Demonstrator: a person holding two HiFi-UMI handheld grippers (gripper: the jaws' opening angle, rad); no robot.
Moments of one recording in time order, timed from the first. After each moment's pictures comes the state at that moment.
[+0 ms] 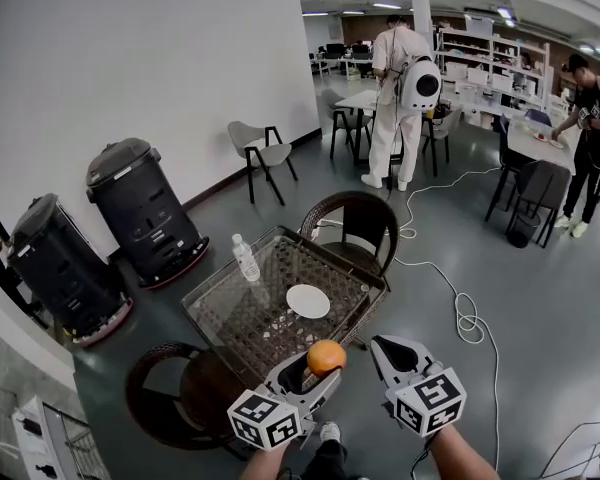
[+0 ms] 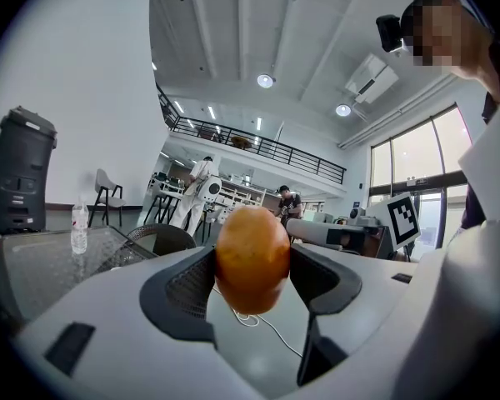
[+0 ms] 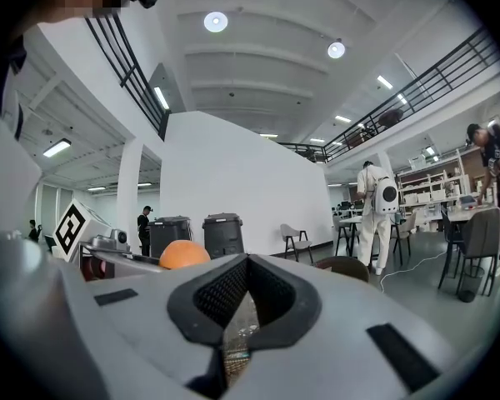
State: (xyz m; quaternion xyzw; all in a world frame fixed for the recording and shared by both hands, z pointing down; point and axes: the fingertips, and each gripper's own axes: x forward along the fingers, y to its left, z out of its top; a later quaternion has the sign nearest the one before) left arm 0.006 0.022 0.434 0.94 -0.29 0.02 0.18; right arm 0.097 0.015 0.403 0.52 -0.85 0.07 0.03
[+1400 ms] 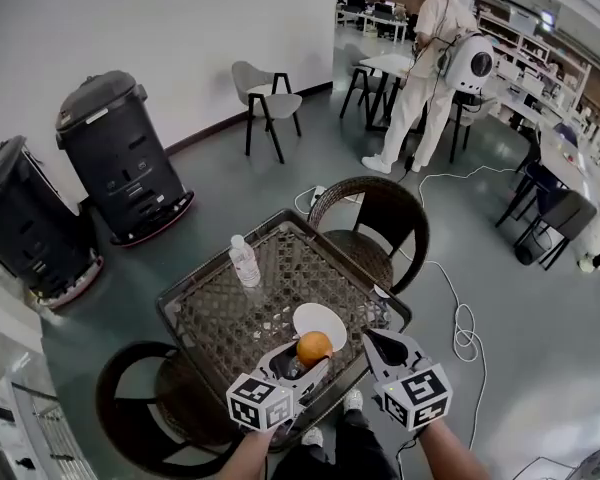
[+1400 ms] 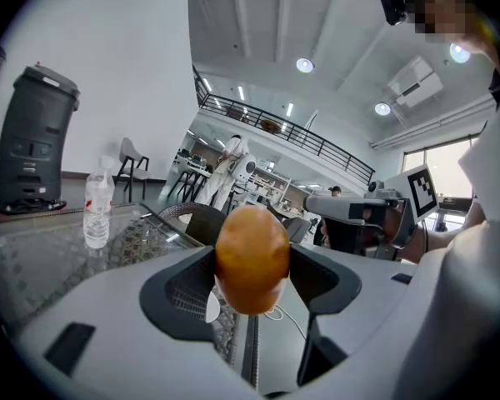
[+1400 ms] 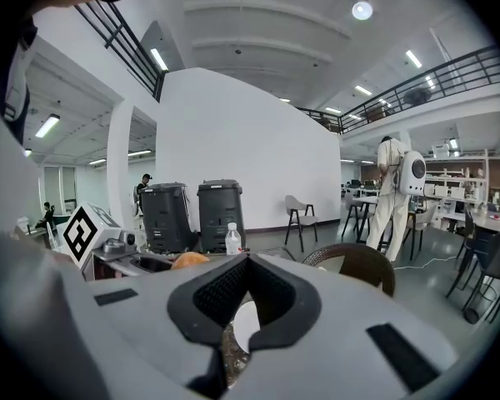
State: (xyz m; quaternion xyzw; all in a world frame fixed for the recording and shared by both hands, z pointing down) left arm -0.056 -0.226 0.548 0.90 -0.33 0.06 0.27; right arm 0.035 -0.236 0.481 0.49 -0.85 0.11 0.15
